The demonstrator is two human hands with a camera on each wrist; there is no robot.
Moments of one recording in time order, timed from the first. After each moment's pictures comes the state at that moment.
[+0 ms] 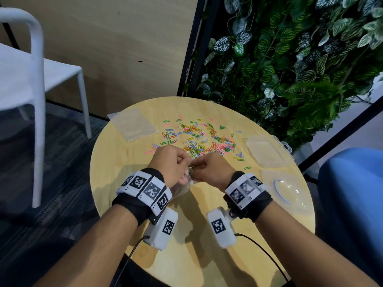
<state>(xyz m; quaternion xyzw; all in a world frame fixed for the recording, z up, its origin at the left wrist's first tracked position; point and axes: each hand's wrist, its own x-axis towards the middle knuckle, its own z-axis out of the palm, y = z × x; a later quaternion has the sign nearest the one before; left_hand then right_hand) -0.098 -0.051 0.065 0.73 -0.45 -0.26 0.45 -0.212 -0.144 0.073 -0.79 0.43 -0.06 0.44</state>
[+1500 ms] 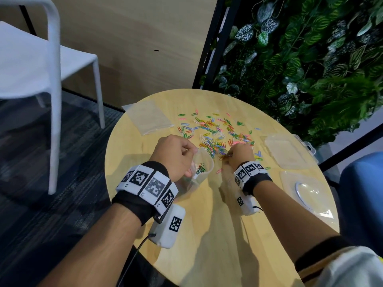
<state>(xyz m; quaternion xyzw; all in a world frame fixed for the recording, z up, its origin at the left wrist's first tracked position) -0.068 -0.043 0.061 0.74 -0.41 -0.27 0.47 -0.196 -0.263 -0.001 -0.86 0.51 0.09 -0.03</state>
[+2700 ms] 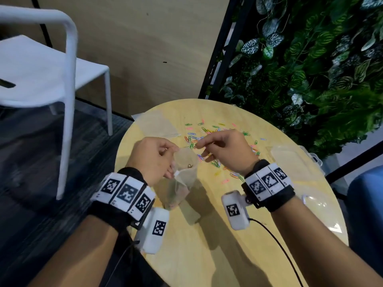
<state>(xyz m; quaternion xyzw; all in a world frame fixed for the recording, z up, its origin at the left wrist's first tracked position) -0.026 -0.010 0.066 0.74 -0.33 -0.25 0.53 -0.159 -0.159 0.105 -0.85 0.29 -0.16 0.41</state>
